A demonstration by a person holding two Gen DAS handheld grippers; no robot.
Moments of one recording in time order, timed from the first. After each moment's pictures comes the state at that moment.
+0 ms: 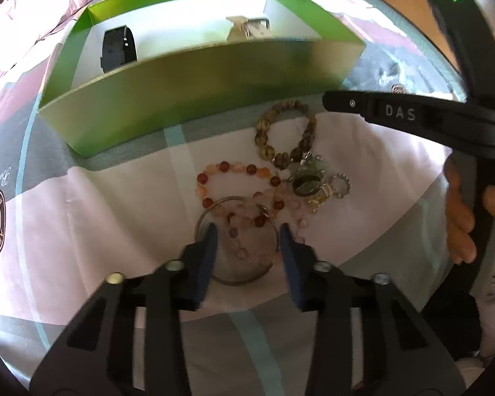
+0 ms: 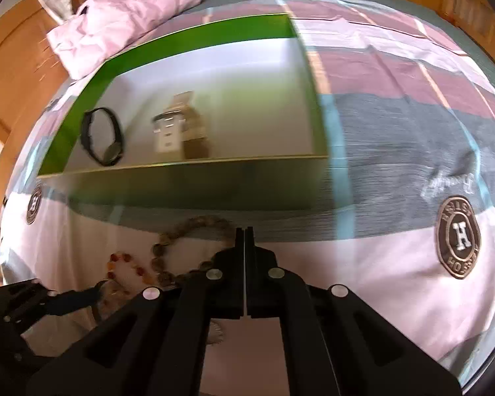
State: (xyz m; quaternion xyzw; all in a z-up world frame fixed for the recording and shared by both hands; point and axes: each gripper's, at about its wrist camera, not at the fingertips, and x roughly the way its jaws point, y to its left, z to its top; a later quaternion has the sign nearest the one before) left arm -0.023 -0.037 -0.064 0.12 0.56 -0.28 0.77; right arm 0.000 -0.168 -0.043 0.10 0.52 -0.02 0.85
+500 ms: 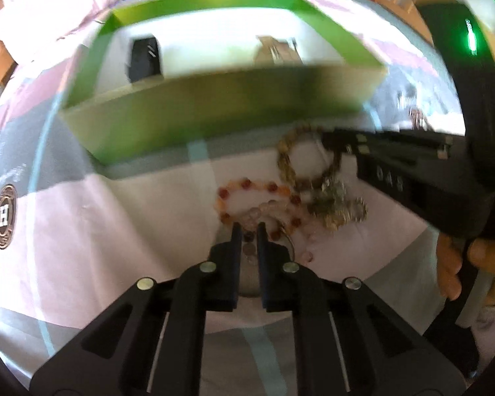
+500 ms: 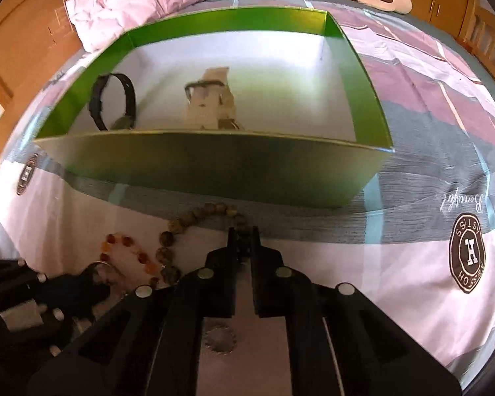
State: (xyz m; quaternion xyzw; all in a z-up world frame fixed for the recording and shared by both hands) left arm -0.009 -0.023 -0.048 0.08 0.53 -0.25 0.81; right arm 0.004 -0.152 -0.050 0.06 0.52 -0.01 0.85
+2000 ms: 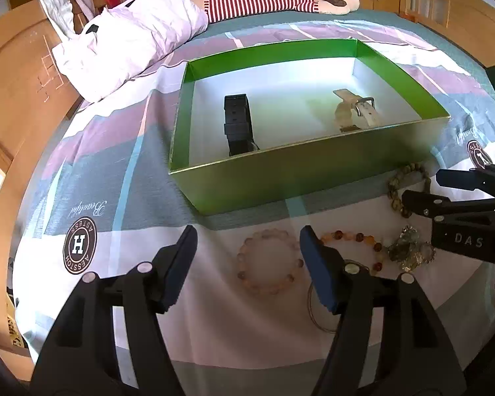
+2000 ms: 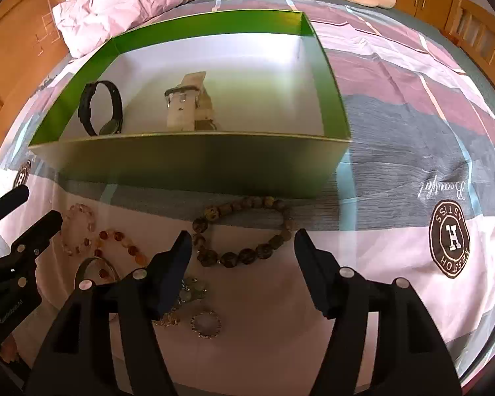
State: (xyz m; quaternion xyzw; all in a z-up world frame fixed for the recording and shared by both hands) left arm 0.005 -0.007 -0.027 0.16 0.44 -0.13 0.87; right arm -0.009 -0.156 -0.048 0.06 0.53 -0.04 0.84
